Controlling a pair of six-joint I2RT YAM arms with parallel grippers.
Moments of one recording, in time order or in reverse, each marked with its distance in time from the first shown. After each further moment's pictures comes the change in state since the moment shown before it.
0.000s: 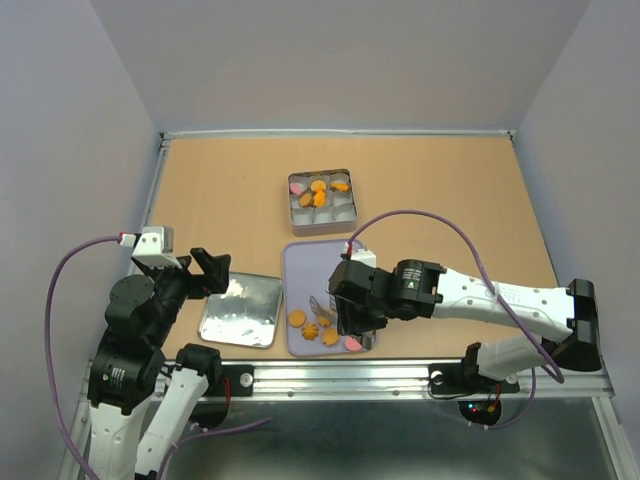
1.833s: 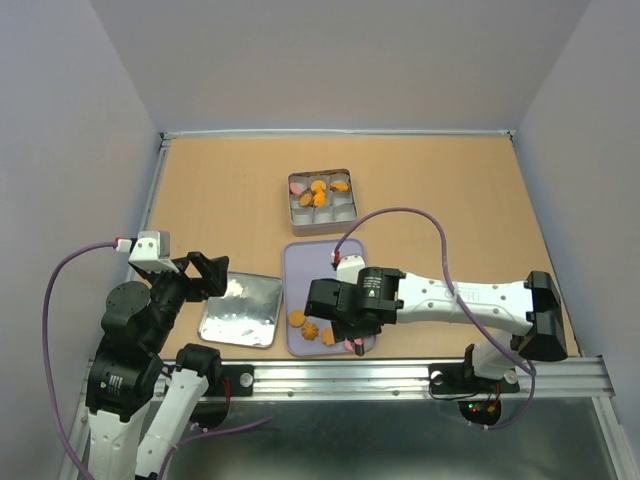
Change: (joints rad) left arm 0.000 -0.033 -0.001 0.000 -0.005 -0.001; right arm 0.101 0.187 0.163 -0.228 0.175 0.118
